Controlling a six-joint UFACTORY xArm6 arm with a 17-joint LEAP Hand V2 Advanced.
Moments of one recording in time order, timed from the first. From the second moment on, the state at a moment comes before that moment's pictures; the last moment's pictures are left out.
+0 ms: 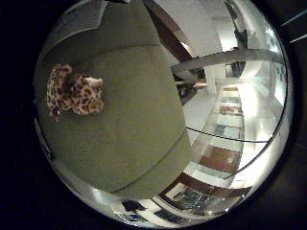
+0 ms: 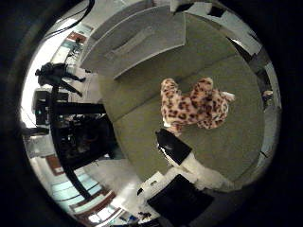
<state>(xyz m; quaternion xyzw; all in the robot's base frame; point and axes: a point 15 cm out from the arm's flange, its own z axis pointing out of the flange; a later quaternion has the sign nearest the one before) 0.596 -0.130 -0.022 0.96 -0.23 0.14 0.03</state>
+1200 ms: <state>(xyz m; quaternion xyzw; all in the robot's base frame) 0.619 -0.159 -0.115 0.96 -0.25 0.12 0.08</state>
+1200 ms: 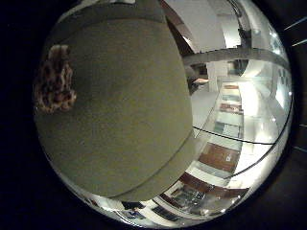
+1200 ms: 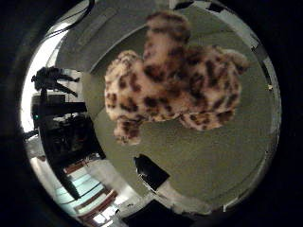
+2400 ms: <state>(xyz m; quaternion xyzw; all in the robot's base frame) 0.568 -0.230 -0.085 0.95 -0.28 0.16 0.07</state>
